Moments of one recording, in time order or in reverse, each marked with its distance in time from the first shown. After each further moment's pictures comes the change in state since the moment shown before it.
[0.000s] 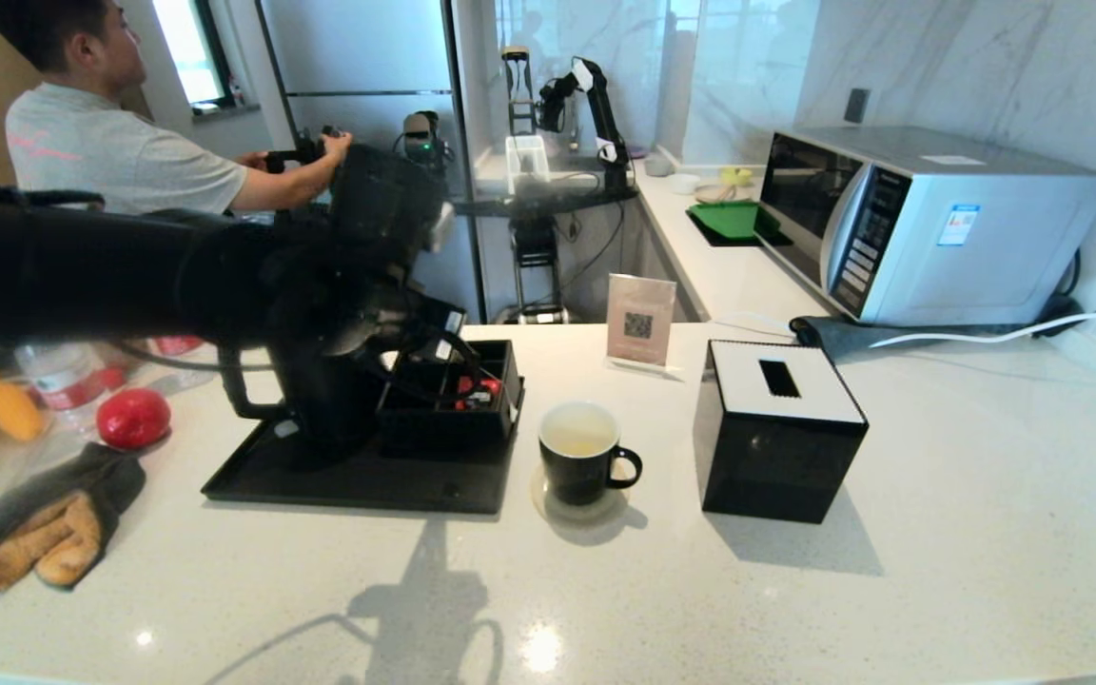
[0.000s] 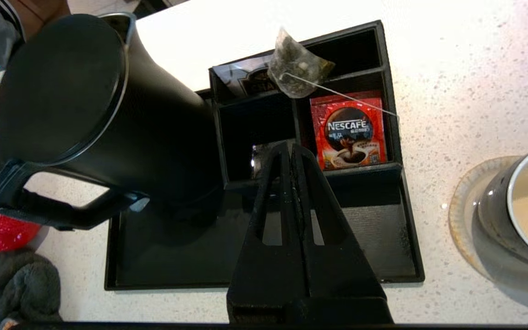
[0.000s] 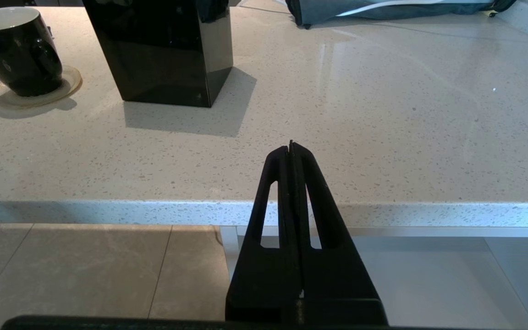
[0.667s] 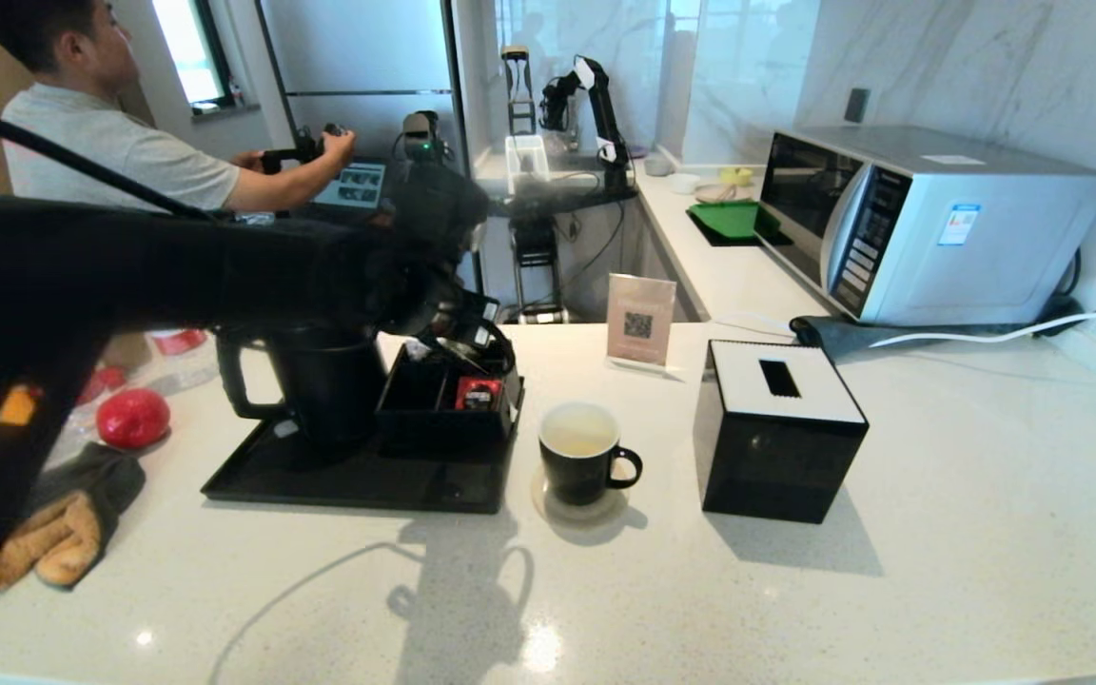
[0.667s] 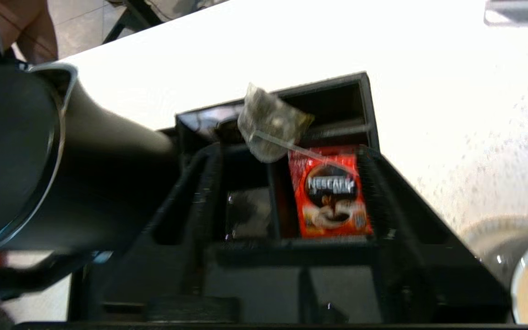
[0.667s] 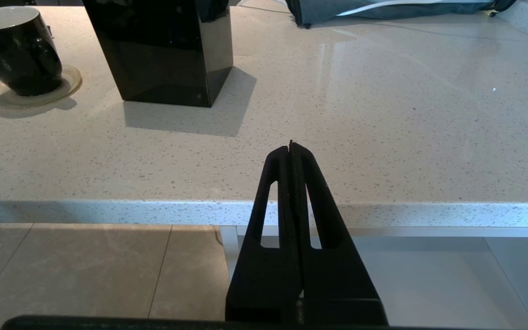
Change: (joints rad) left arm 0.025 0.216 -0.240 0.011 -0.034 0.000; right arm 0.000 0.000 0.000 0.000 0.000 0.000
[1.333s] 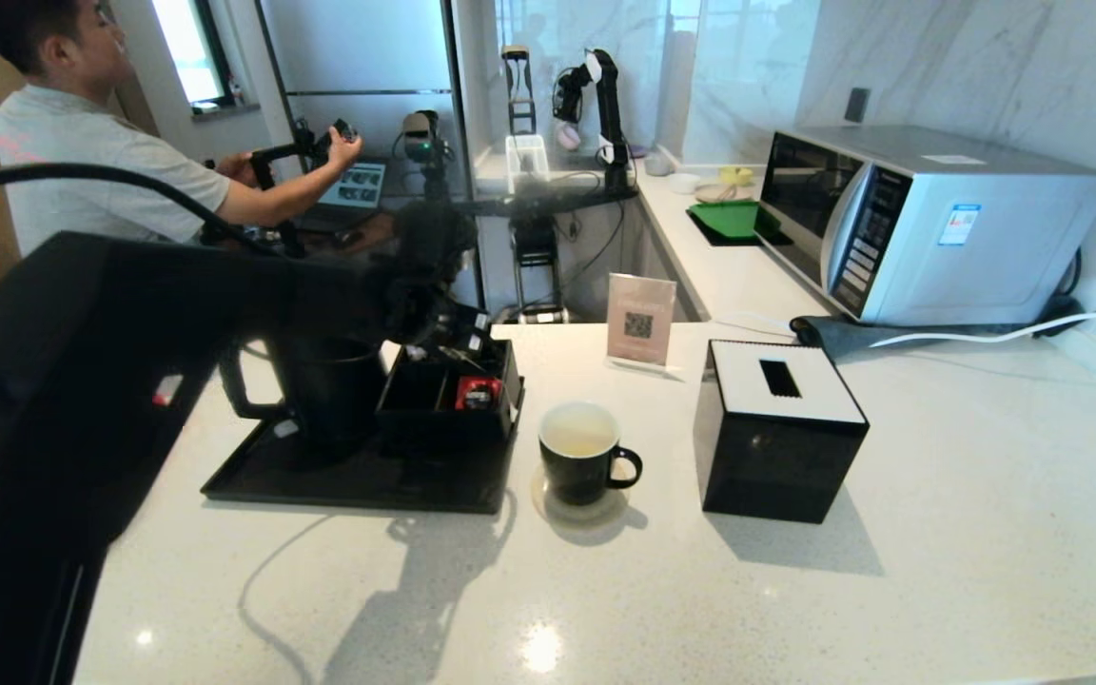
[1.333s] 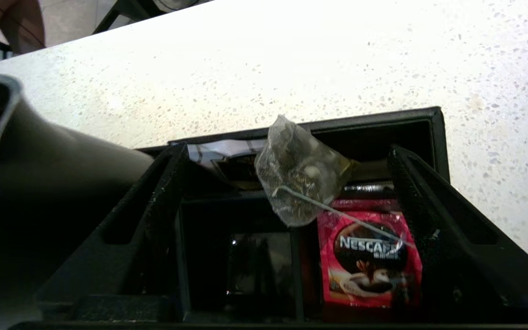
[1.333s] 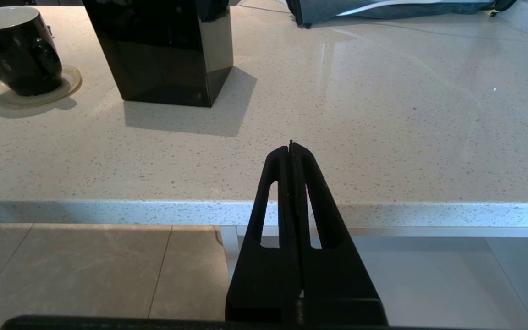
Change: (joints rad) left arm 0.086 0.161 -0.093 -0.073 -0.066 -0.003; right arm 0.000 0.000 0.000 0.000 0.000 0.000
